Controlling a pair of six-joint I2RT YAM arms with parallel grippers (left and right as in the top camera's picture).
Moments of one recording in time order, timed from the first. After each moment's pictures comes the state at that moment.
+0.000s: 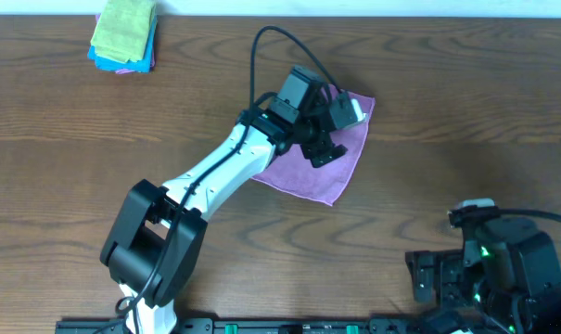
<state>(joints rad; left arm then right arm) -0.63 1.93 1.43 -0.34 0.38 0.54 0.41 0.74 1.28 -1.58 0.07 0.32</state>
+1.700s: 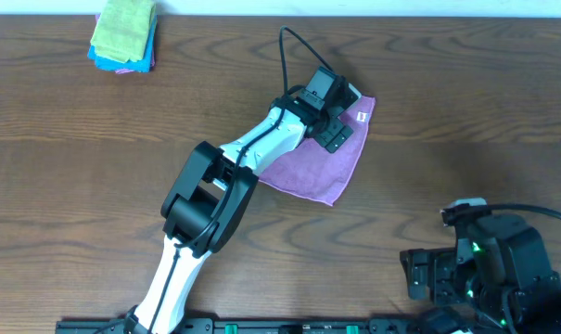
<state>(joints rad) -0.63 2.31 1.73 -0.40 0.11 0.19 0.41 0.74 1.22 -1.54 0.05 0.33</state>
